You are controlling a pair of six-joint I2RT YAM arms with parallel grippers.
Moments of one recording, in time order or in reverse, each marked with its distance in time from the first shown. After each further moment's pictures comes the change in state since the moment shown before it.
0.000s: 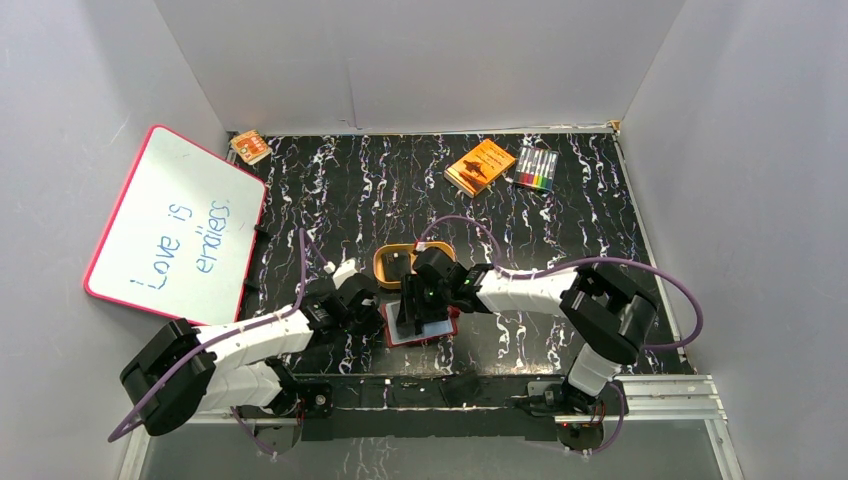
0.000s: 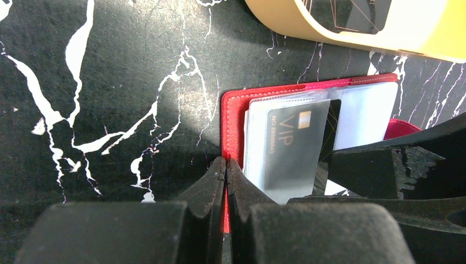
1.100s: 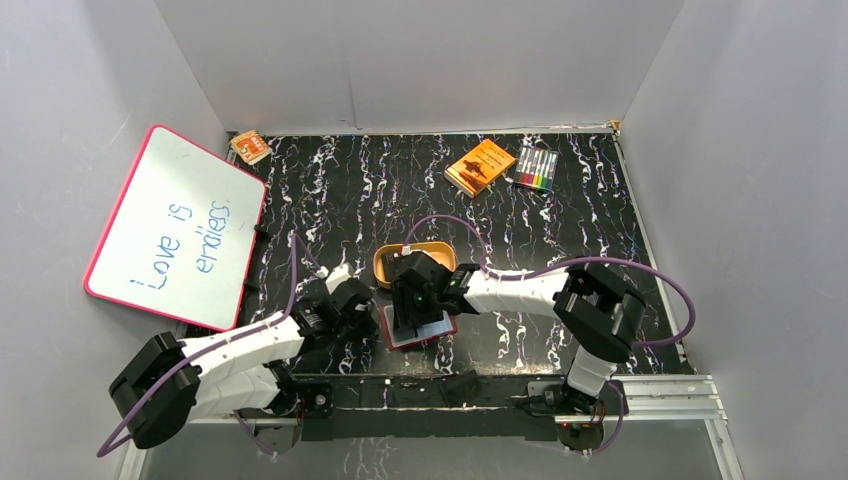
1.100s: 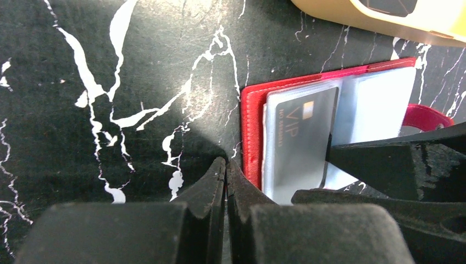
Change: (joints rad) left arm 0.000 -0.098 -0.032 -0.086 -0.009 0.000; right arm 0.074 0.047 0.110 -0.137 0.100 -0.074
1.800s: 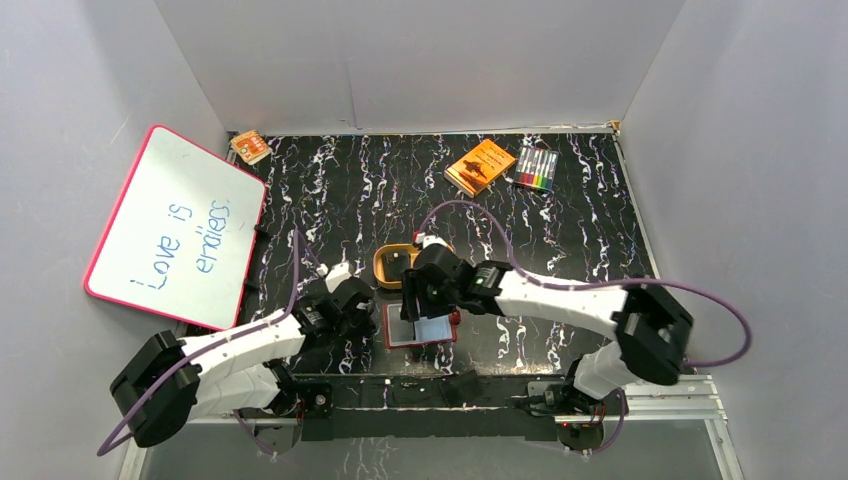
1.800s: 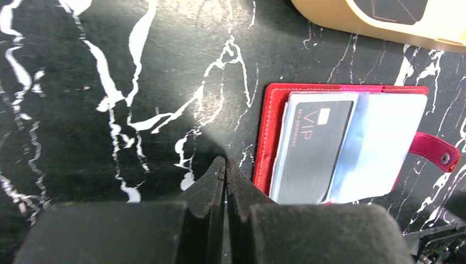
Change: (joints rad) left arm 0.001 0.028 0.024 -0.007 -0.029 0.026; right arm -0.001 -0.179 -0.019 -0.074 0.043 -0.021
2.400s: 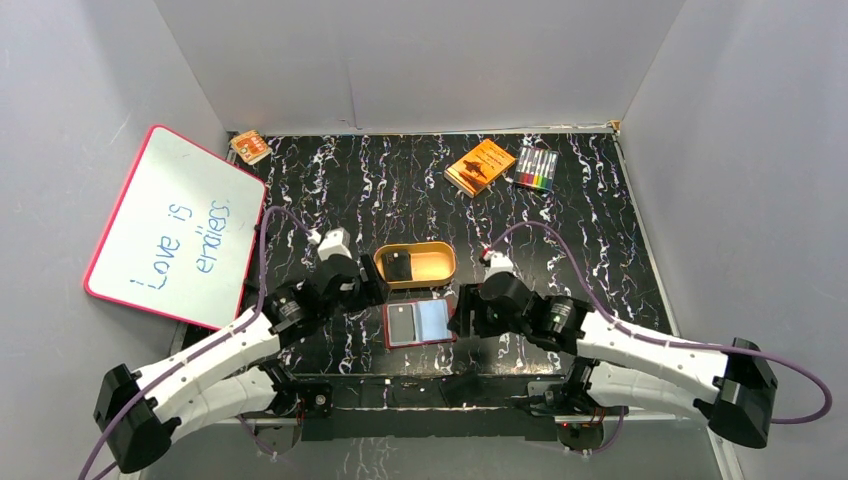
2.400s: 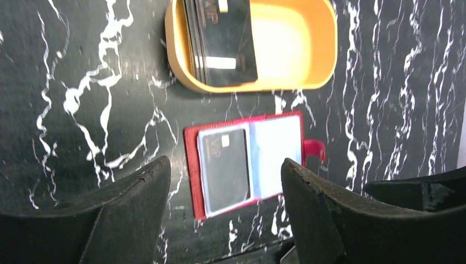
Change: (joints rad) left arm 0.011 -0.209 0.188 -0.154 -0.073 0.175; right arm -0.009 -0.620 -0.389 -0.123 0.152 0.099
